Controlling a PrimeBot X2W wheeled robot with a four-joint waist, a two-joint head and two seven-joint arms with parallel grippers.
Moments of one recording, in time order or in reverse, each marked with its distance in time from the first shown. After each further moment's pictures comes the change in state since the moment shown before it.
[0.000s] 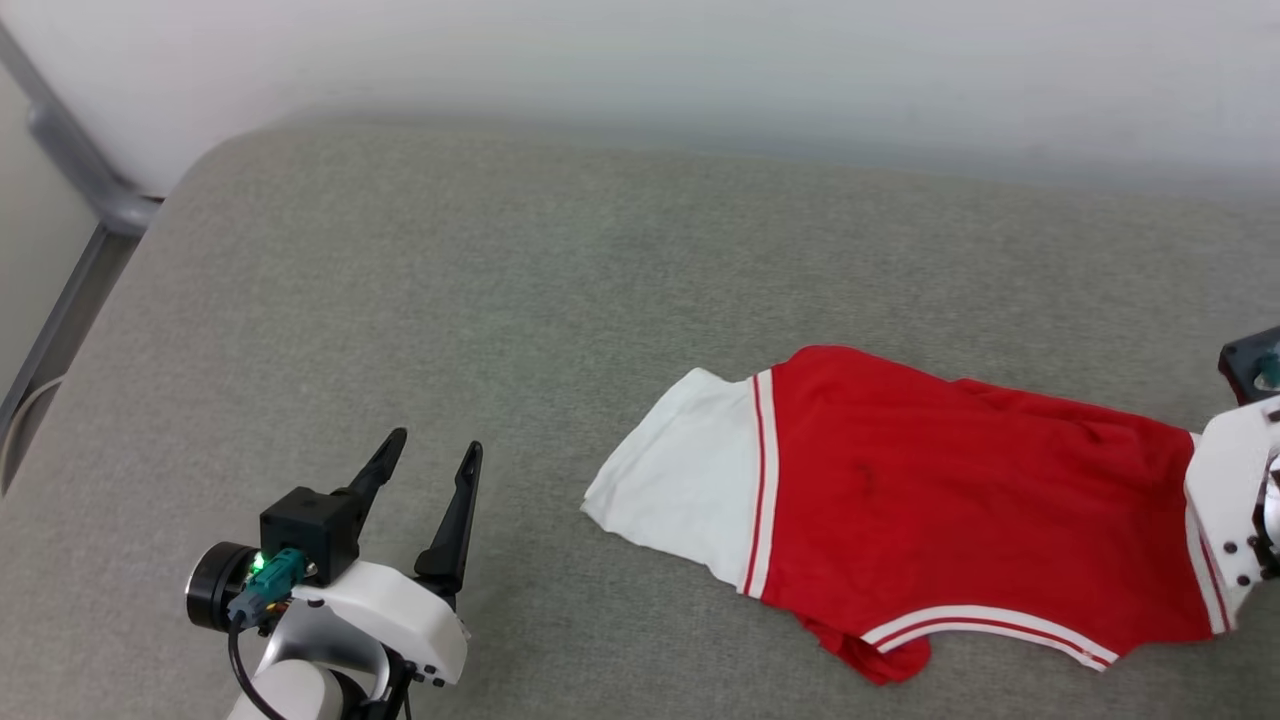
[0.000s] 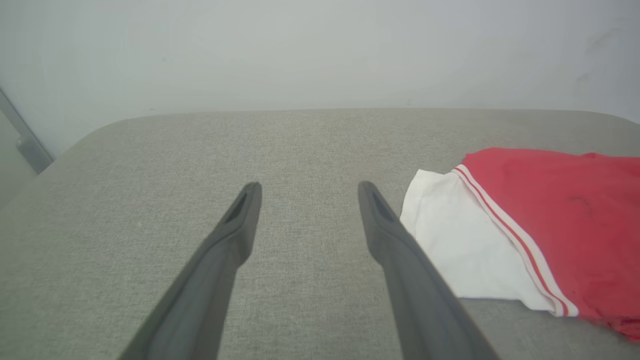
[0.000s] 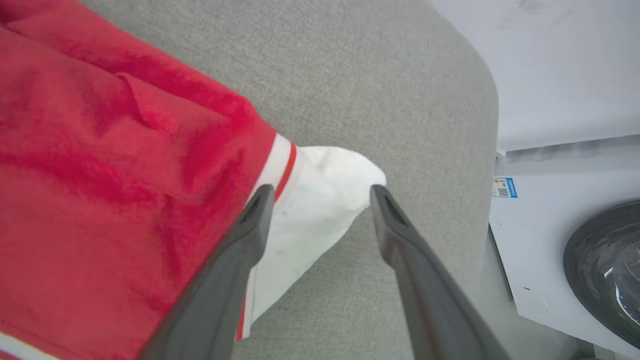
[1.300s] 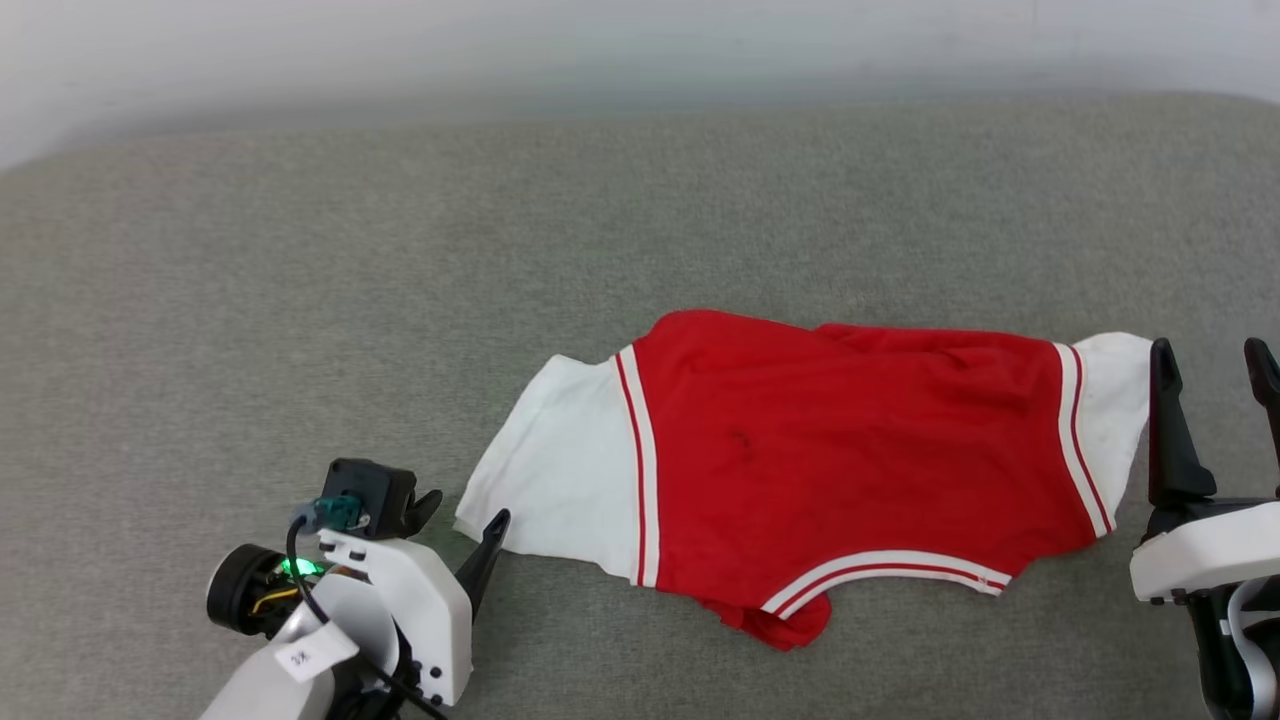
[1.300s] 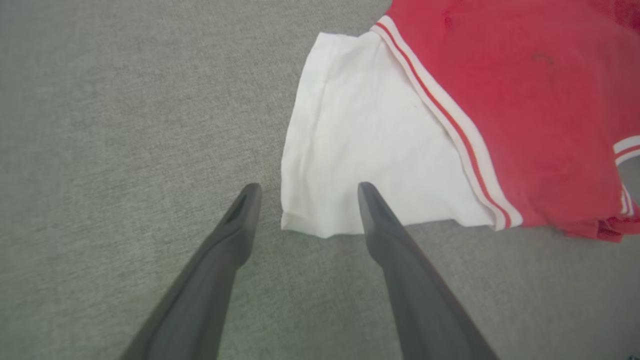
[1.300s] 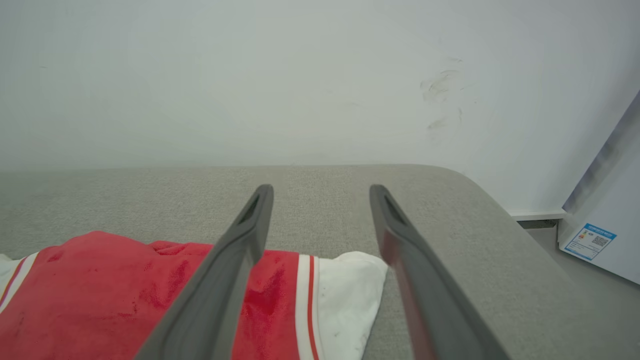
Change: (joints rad) left arm -0.034 0.073 -0.077 -0.038 -0.092 -0.018 0.405; right arm 0.230 0.362 -0.255 -0.344 0.147 0.000 -0.769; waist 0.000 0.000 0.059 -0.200
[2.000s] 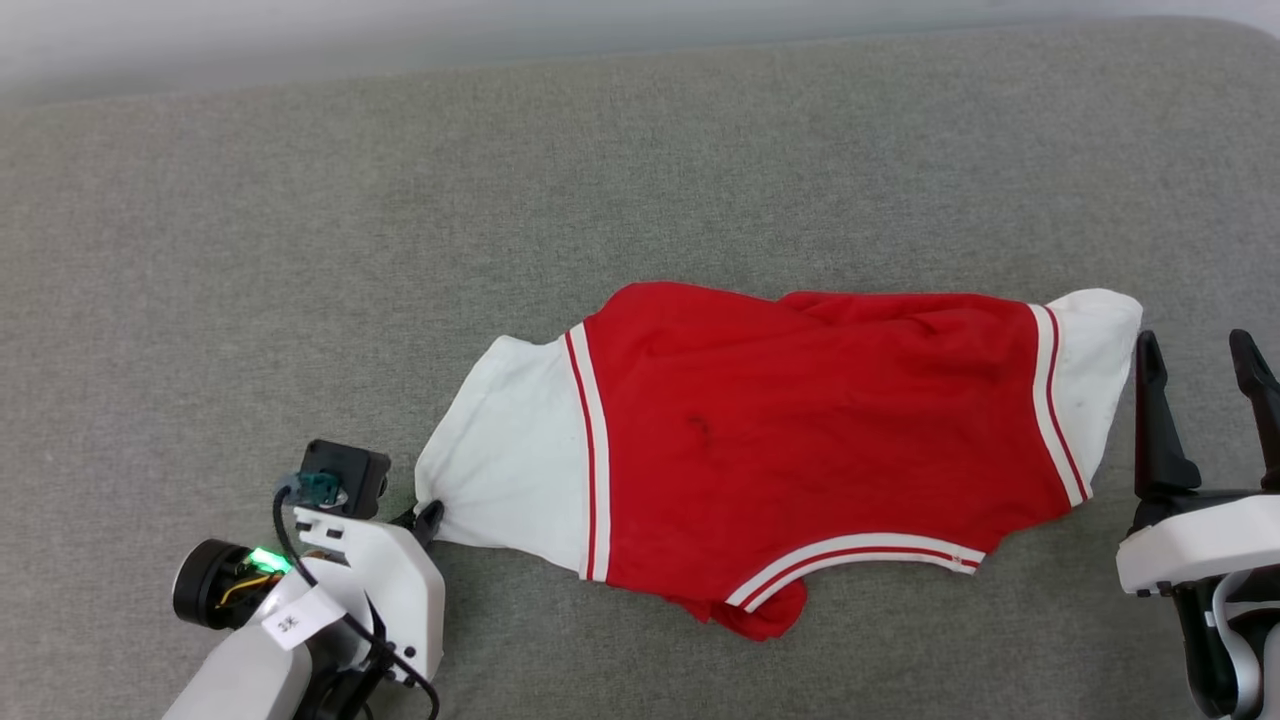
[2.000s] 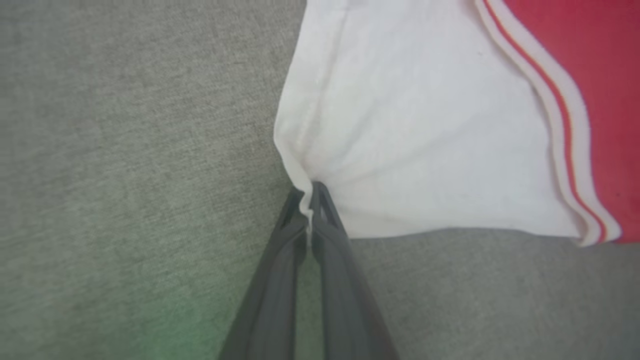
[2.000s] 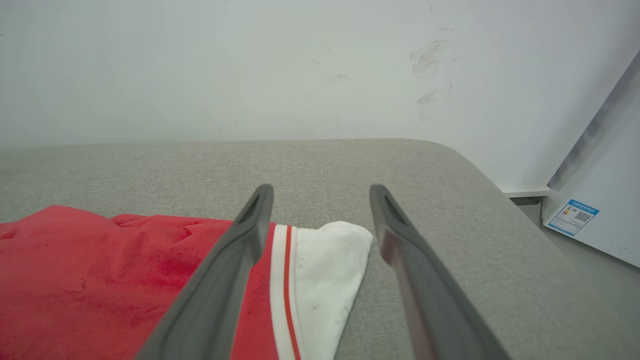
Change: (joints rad) left arm -0.043 0.044 -0.013 0.039 -0.007 0.059 0.192; right arm -0.021 0.017 0.007 0.025 -0.024 0.000 -0.030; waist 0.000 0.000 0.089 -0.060
